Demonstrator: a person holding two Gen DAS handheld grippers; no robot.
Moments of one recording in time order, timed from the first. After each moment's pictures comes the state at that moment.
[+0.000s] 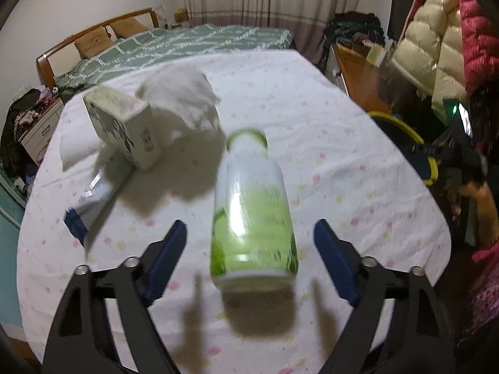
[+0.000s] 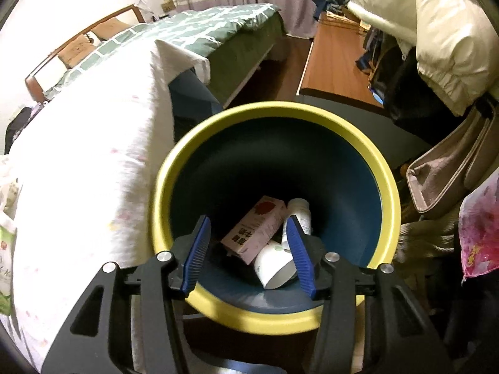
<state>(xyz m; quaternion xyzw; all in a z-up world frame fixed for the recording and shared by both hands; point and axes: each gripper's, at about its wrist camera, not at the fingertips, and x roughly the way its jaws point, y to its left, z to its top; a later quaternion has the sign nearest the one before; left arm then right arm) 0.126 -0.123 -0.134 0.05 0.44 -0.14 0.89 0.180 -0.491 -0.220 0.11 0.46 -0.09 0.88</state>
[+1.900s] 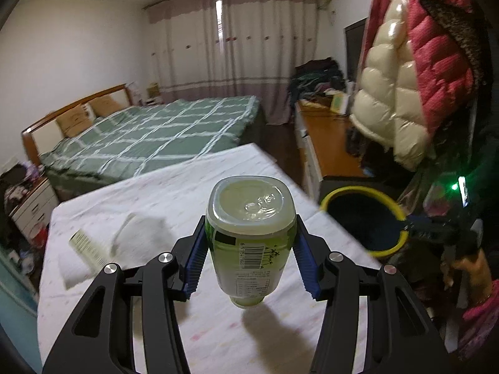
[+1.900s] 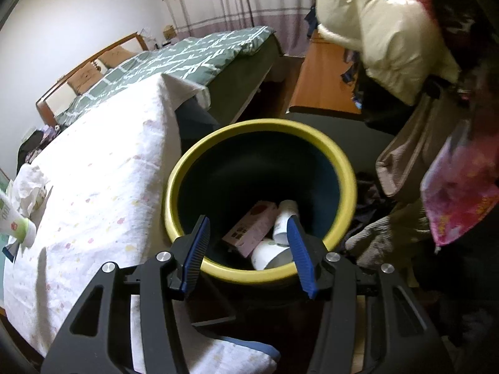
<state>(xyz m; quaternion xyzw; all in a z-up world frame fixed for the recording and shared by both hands) 0.146 -0.188 -0.020 0.09 0.26 -0.22 0.93 0.105 -0.515 -0.190 0.14 0.40 -0.10 0.90</state>
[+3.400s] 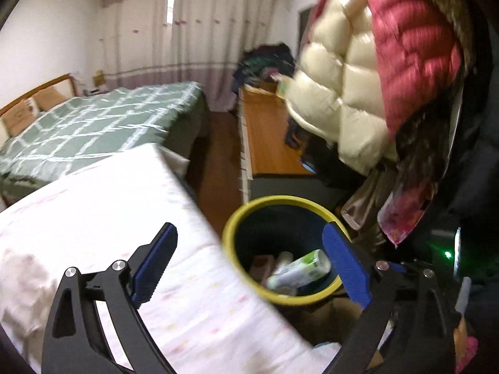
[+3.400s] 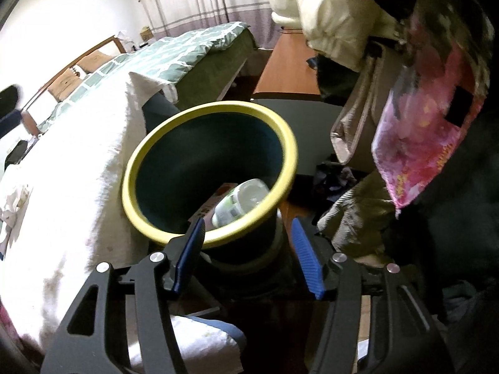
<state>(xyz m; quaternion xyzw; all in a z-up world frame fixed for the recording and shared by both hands) 0.180 -0.336 -0.042 0.07 0.30 -0.31 0.90 0.075 -0.542 -0.207 0.15 0.41 -0.13 0.89</state>
